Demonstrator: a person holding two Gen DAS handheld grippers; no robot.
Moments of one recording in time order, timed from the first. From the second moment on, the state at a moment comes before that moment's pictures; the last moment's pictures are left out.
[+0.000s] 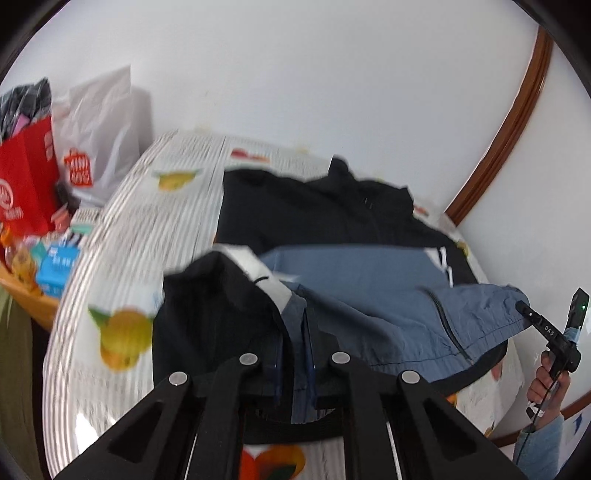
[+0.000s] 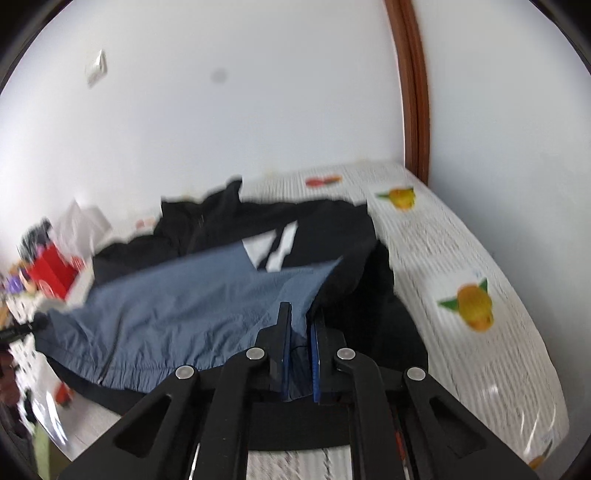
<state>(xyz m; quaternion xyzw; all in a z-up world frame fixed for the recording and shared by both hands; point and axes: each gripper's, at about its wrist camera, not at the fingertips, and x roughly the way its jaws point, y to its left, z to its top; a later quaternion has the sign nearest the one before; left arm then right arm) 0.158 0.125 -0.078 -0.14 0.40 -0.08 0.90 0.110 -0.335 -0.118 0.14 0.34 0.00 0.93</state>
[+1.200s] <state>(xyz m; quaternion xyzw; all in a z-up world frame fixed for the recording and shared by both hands) 0.209 0.125 -0.095 -0.12 0.43 -0.08 0.89 0.161 -0.290 -0.130 0.08 0.37 0.02 0.92</state>
